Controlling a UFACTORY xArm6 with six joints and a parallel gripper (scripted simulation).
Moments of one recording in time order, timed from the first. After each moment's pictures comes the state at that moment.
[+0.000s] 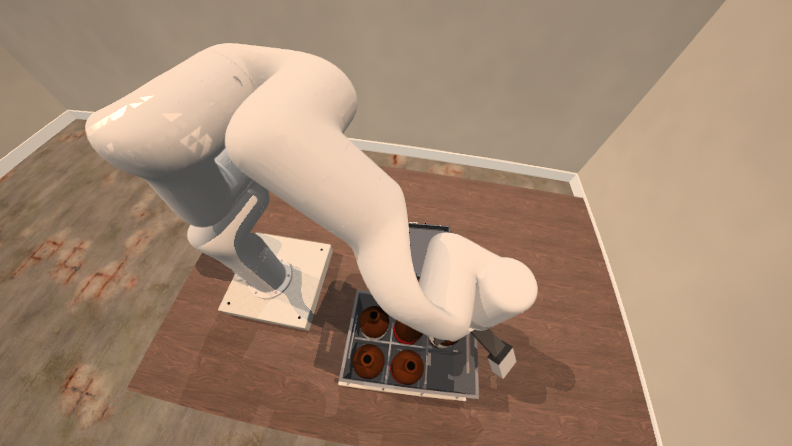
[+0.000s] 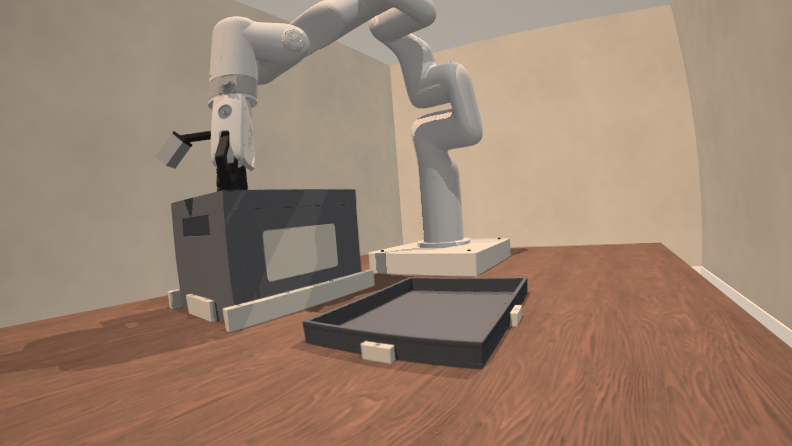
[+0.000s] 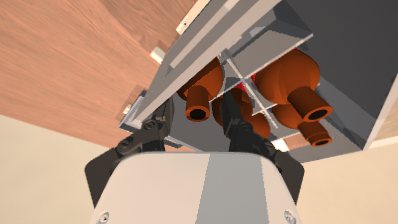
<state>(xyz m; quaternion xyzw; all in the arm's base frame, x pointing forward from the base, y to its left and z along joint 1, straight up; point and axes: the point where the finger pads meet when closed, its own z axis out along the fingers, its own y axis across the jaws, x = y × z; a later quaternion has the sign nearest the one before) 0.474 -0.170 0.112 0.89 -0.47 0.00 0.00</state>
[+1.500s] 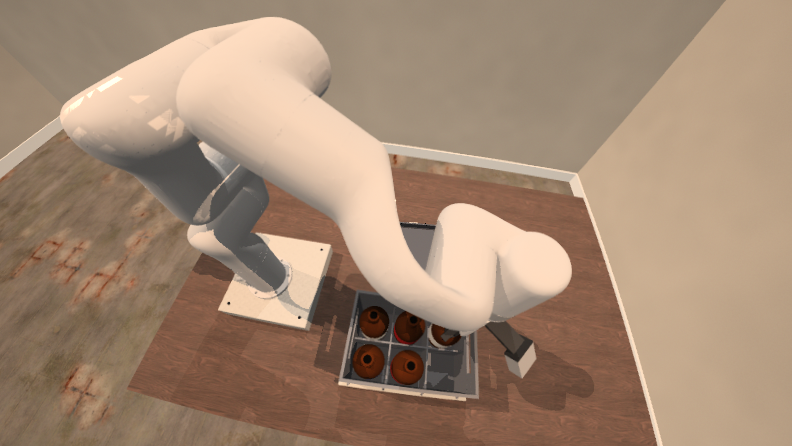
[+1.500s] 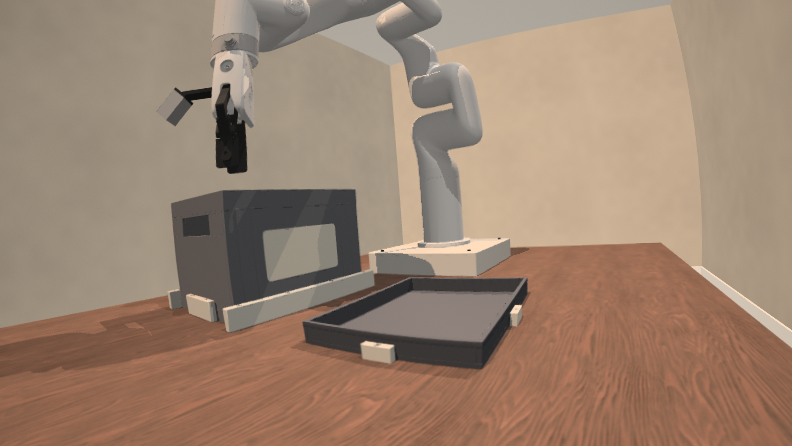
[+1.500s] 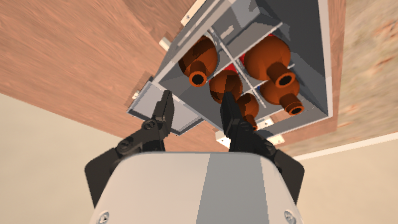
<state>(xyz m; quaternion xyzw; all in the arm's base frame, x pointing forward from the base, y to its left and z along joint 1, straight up) 0.474 -0.171 0.180 0.89 -0.47 0.00 0.00</state>
